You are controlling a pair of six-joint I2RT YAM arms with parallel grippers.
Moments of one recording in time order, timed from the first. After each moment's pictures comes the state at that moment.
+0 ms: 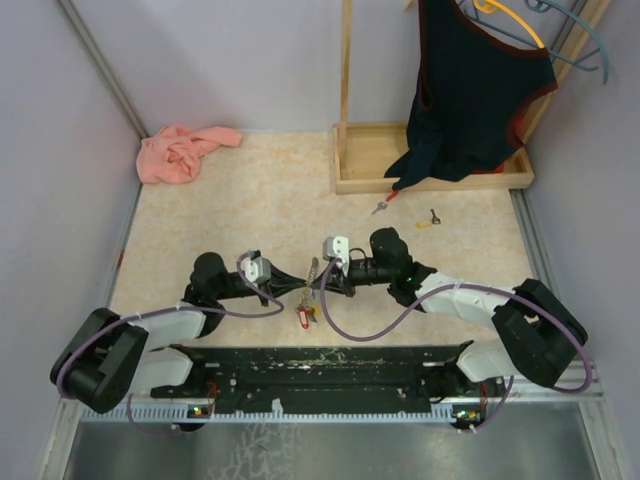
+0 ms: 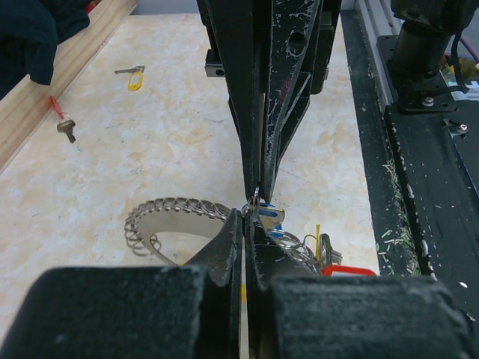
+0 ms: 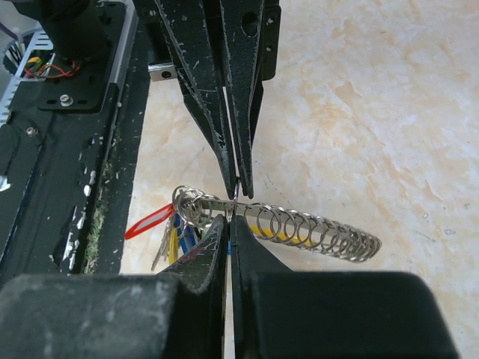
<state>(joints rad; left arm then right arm) -0.49 1.23 0.20 1.04 0.96 0.11 0.76 1.34 0.57 0.46 -0.78 -0.27</state>
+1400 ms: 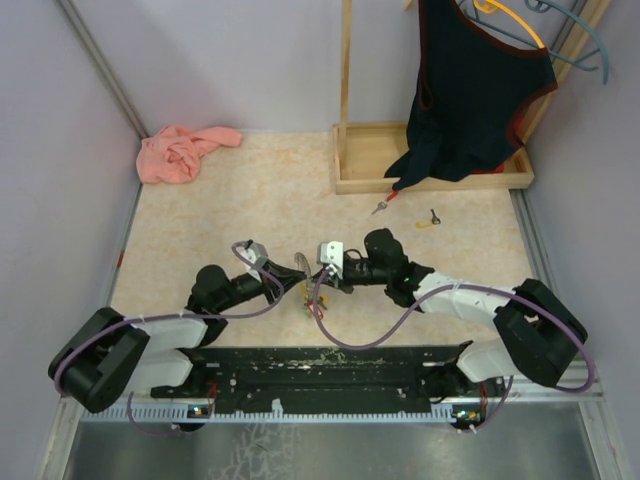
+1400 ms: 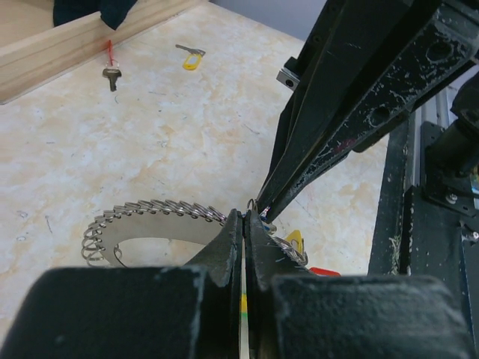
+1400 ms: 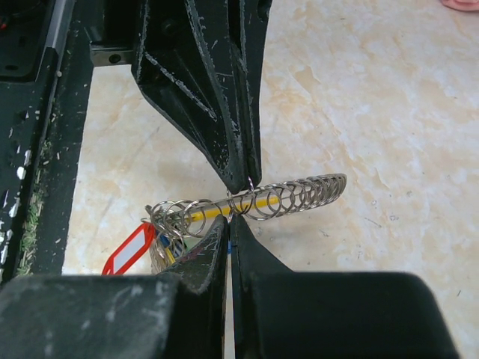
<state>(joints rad) -0.58 1.21 0.16 1.10 0.57 -0.21 0.79 1.34 0.60 0.37 -0.64 -0.43</state>
